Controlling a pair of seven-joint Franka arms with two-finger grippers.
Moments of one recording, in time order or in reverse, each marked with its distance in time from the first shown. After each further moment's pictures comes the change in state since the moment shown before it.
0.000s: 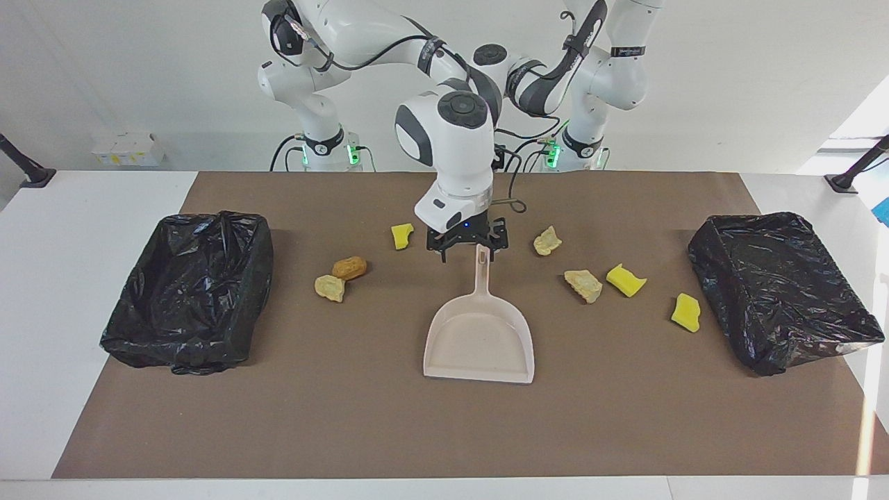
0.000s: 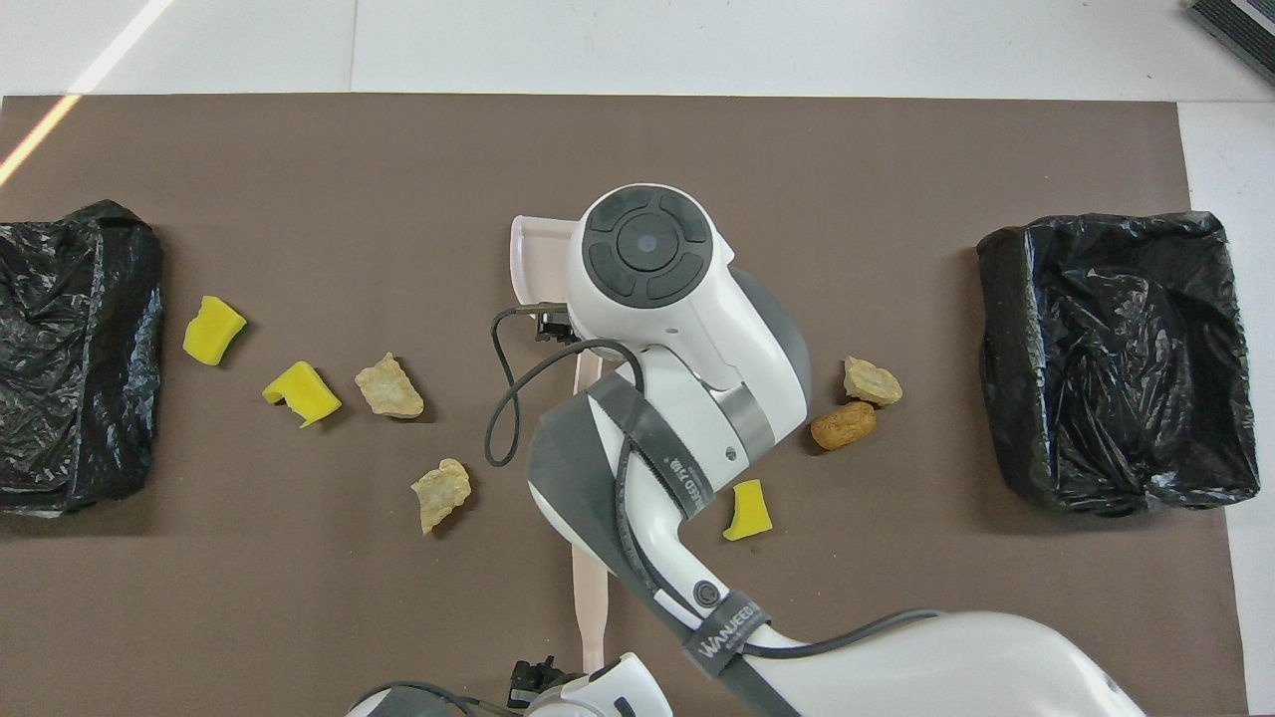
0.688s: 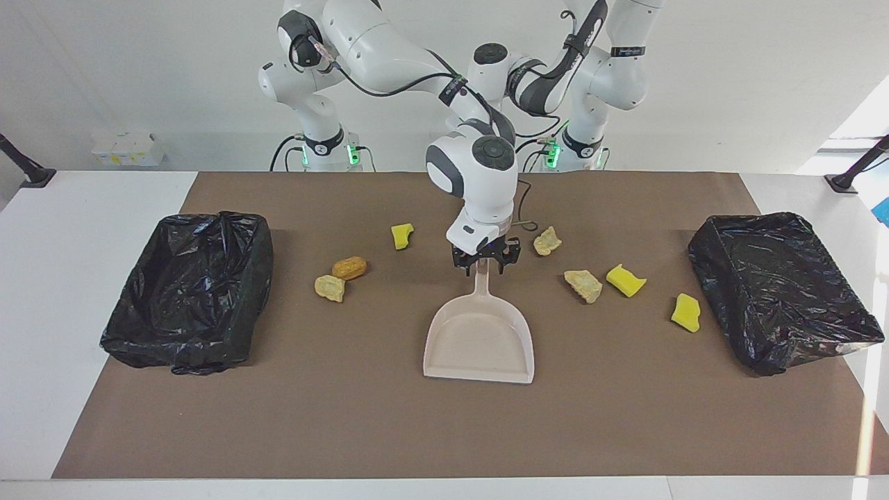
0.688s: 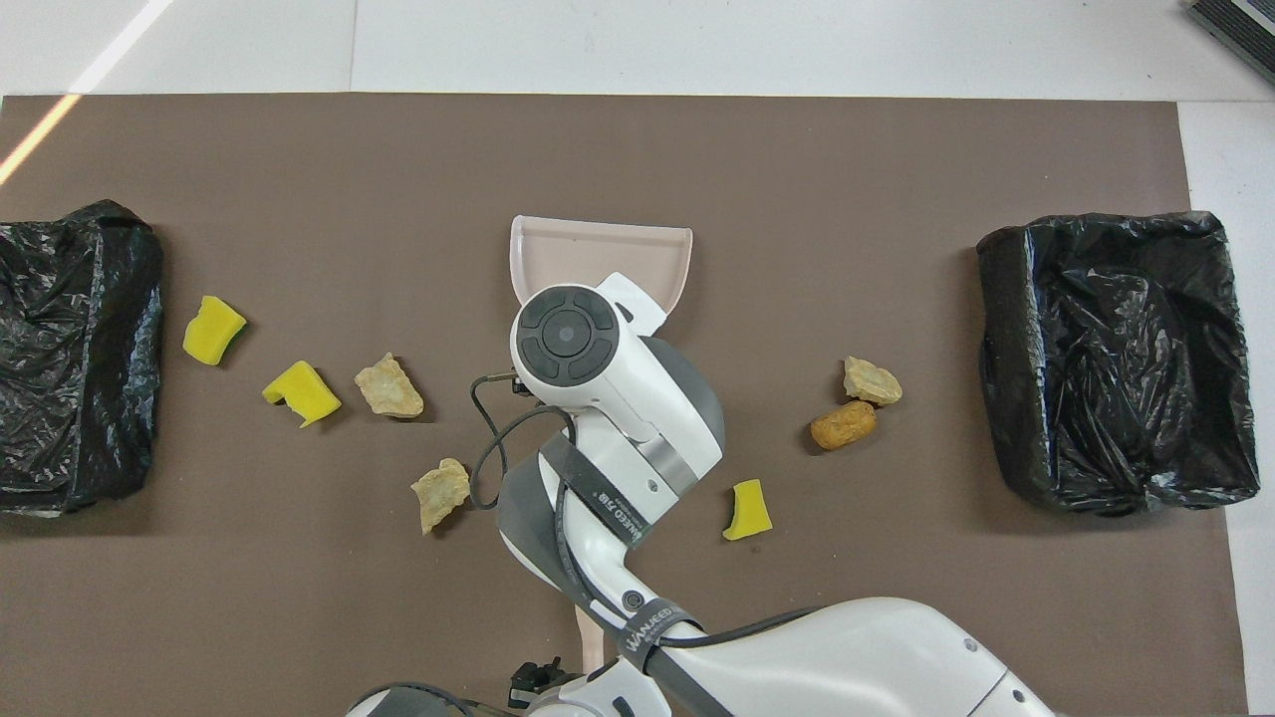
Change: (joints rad) left arm 0.000 -0.001 -0.001 -0.002 0.000 0.000 -0.012; right arm 0.063 0.051 0.001 -0.147 -0.046 0.160 0.003
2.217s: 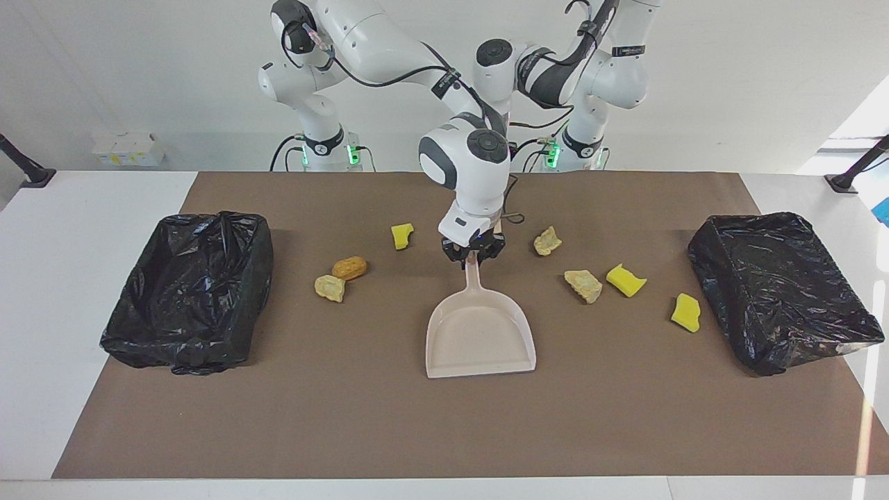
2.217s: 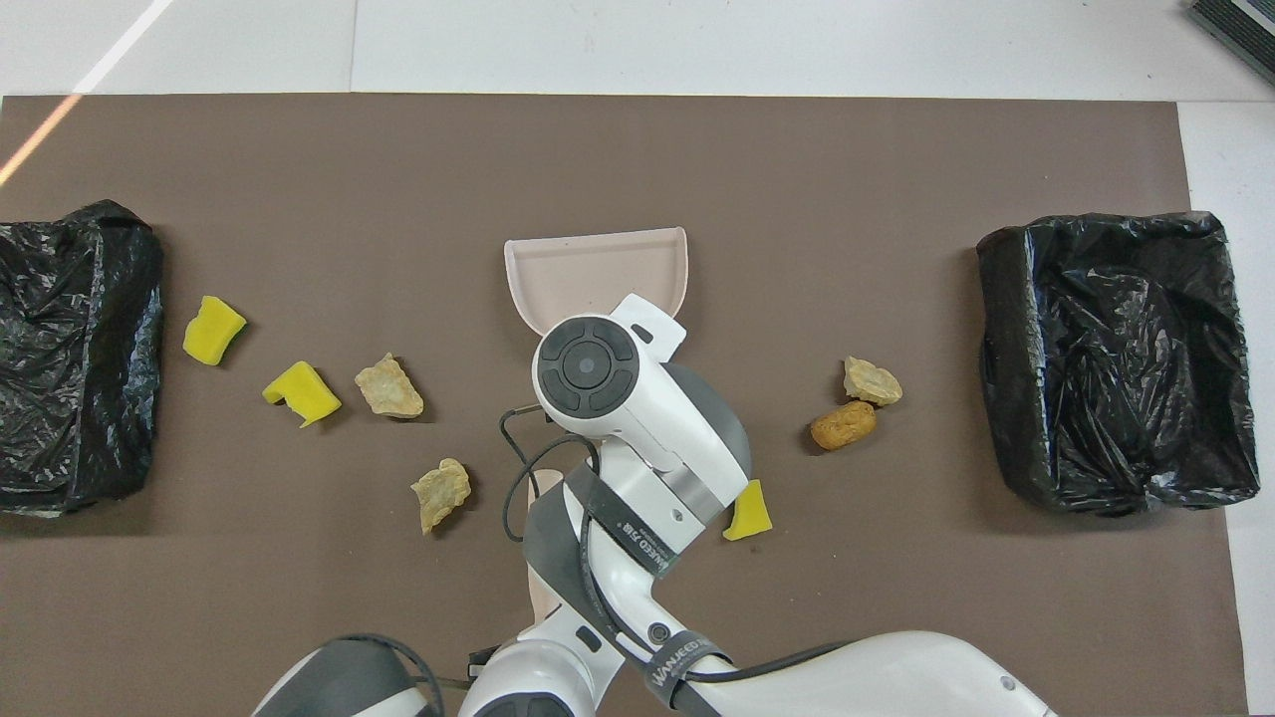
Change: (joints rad) left arm 0.150 -0.018 0.013 0.196 0.004 -0.389 -0.035; right arm -0.016 -0.102 -0.003 -0.151 -0.012 0.017 -0.113
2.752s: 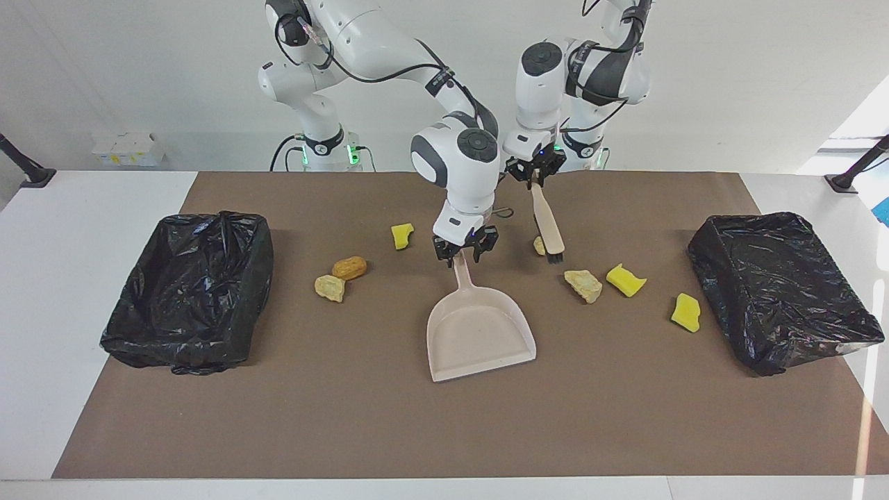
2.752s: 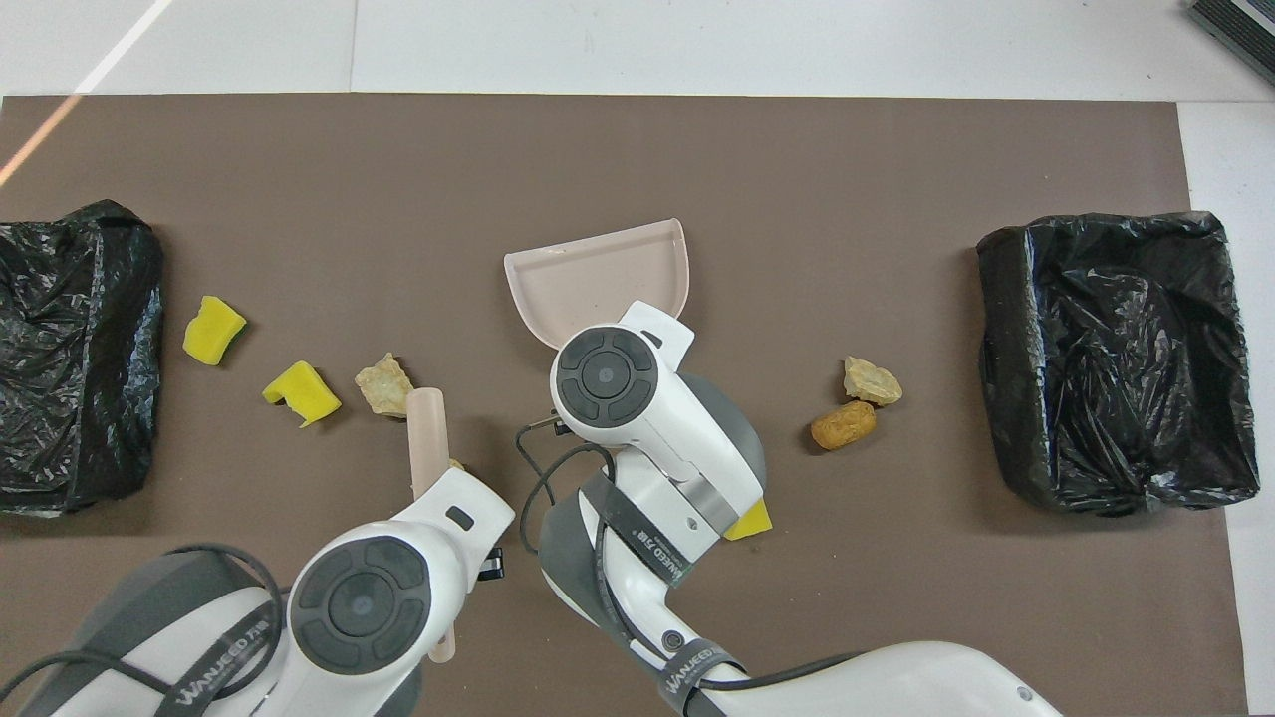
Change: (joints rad) left arm 0.279 -0.003 0.006 0.070 0.107 -0.097 0.126; right arm -0.008 -0.027 0.004 -0.052 -0.001 0.019 -0.063
